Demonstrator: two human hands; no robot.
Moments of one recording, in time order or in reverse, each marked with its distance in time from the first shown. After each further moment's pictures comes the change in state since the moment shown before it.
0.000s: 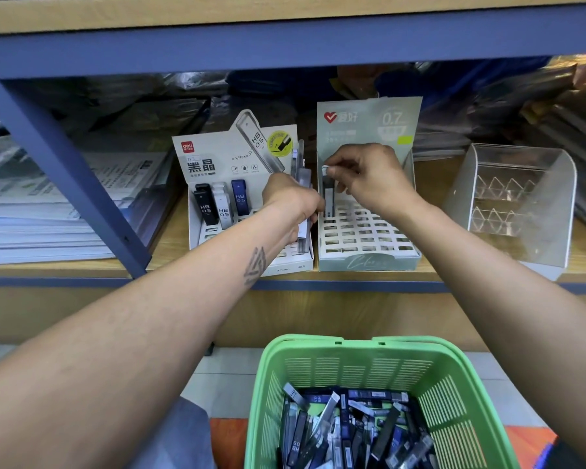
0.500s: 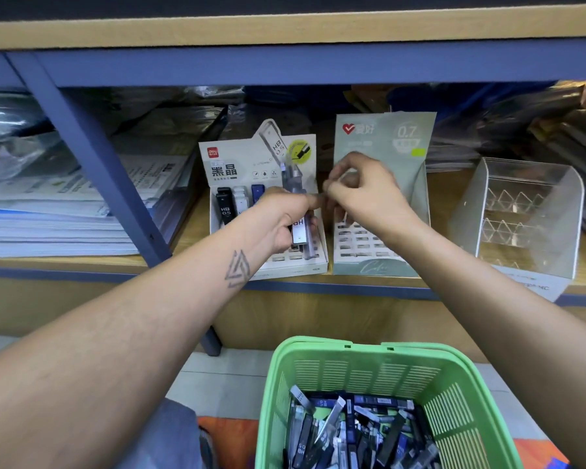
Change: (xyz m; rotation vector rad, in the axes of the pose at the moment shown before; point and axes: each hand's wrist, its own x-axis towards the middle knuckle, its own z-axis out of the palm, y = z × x) left_hand -0.003 -0.014 -0.030 -0.417 -0.223 -0.144; right_hand -0.029 -0.053 0.009 0.193 -0.014 0.246
